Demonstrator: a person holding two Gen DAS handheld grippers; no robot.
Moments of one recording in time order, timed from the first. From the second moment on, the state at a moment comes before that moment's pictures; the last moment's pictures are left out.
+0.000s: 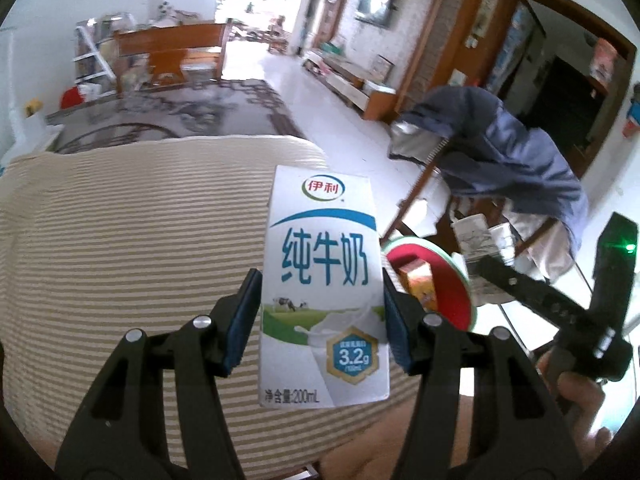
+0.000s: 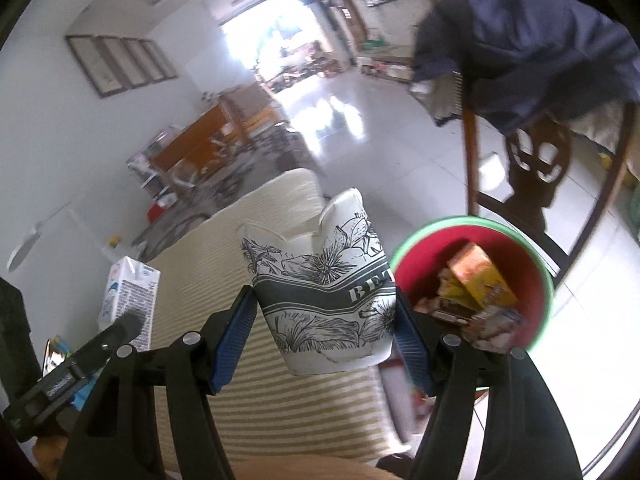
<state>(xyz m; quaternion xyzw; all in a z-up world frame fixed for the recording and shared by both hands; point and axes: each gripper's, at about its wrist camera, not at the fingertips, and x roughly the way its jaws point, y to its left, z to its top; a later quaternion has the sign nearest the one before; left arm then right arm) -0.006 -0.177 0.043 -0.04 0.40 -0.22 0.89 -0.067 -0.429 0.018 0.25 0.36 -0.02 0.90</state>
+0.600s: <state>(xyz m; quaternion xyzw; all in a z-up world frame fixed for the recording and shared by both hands) 0.022 -0.317 0.032 0.02 0.42 -0.37 0.83 -0.071 -0.520 -0.036 0.27 0.38 -0.16 0.87</state>
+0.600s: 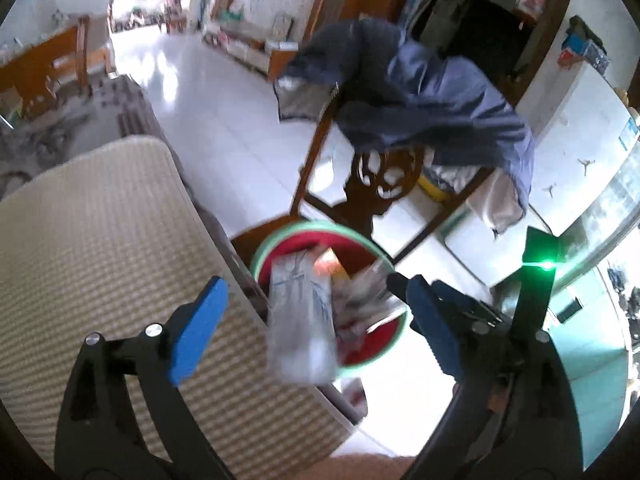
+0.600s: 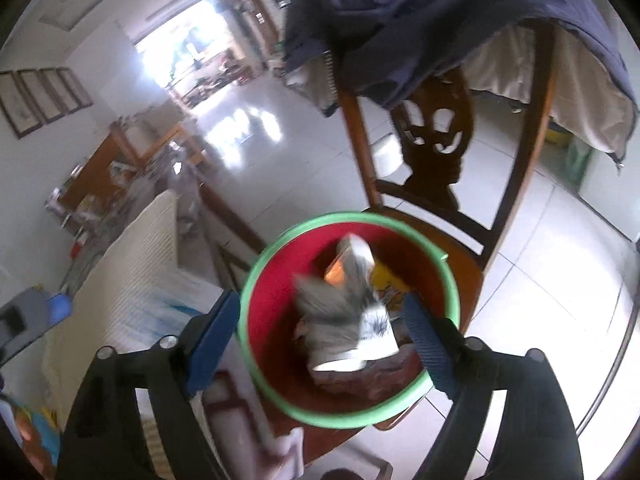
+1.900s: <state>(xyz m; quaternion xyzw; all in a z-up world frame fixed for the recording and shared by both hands) -0.005 -0.006 0.066 -0.07 0.22 -0.02 0.97 -0.019 -0.248 0.037 0.02 0.20 -0.04 0.98</state>
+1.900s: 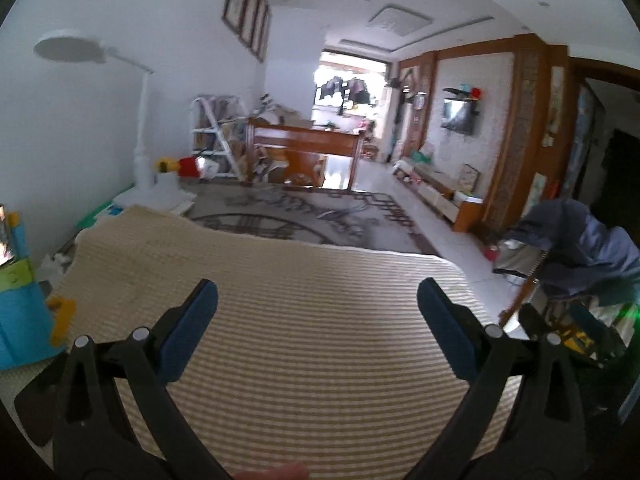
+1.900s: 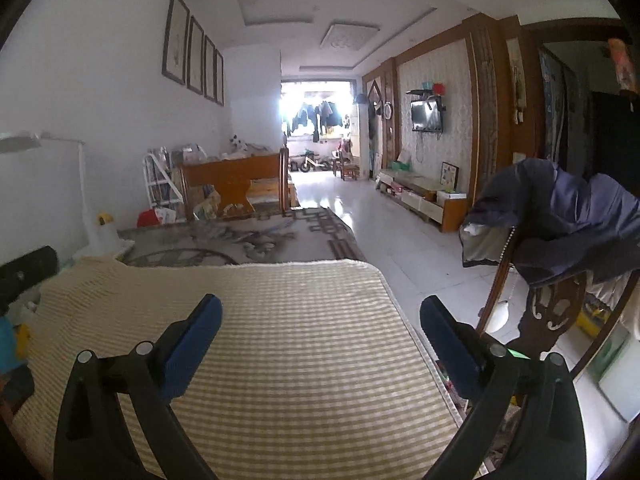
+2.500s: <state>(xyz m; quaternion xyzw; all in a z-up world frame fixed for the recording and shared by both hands) 0.003 0.001 0.051 -0.08 0.26 -0.04 0.96 -0.013 -0.259 0.025 0.06 0.23 -0.05 0.97</state>
